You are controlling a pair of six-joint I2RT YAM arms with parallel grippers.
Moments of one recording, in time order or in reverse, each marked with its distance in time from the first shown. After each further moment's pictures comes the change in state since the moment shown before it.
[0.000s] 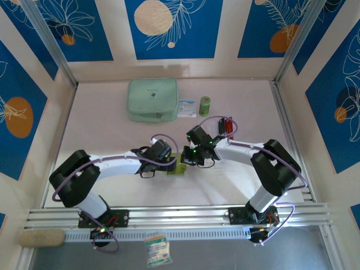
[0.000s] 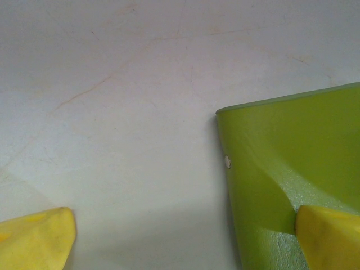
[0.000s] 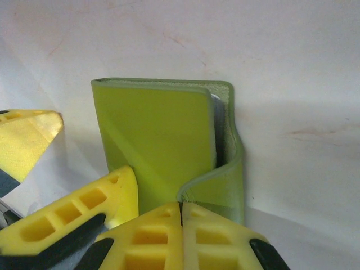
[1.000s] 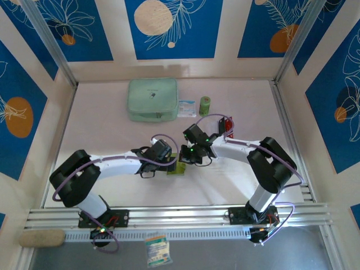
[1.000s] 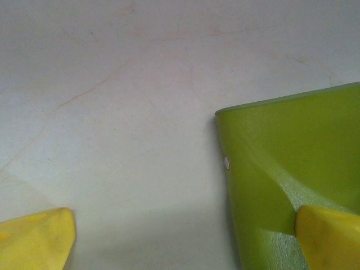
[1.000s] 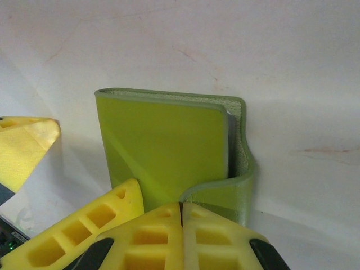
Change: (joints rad) left arm -0.006 0.005 0.000 0.003 -0.004 -0.001; right arm 0.019 0.058 0.063 -0.033 0.027 -0.014
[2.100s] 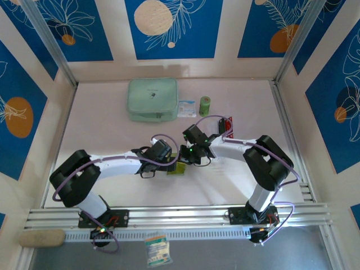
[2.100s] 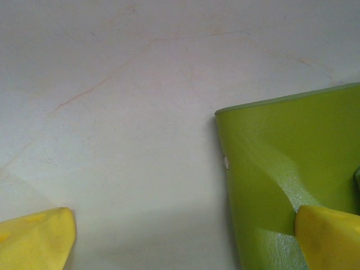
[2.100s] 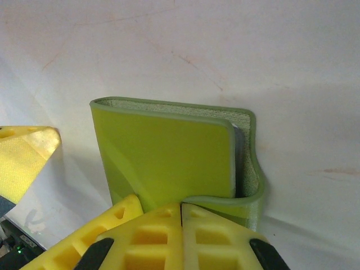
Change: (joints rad) left arm -0.002 0.000 0.002 -0.002 -0.001 -0.002; right arm -0.004 0.035 -0.010 0.057 -0.026 0.027
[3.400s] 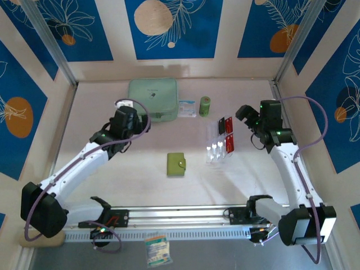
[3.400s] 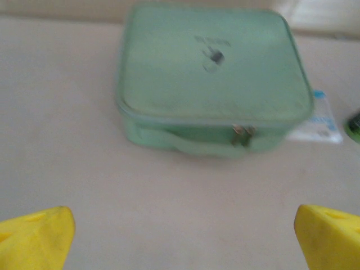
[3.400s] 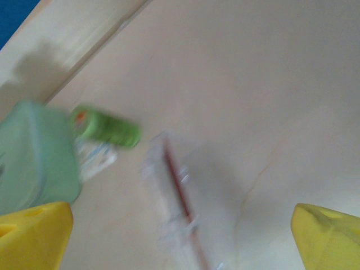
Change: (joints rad) left arm 0.348 -0.359 0.227 -0.110 -0.236 0.304; right arm -0.707 -0.632 0.066 -0.316 0.401 -0.196
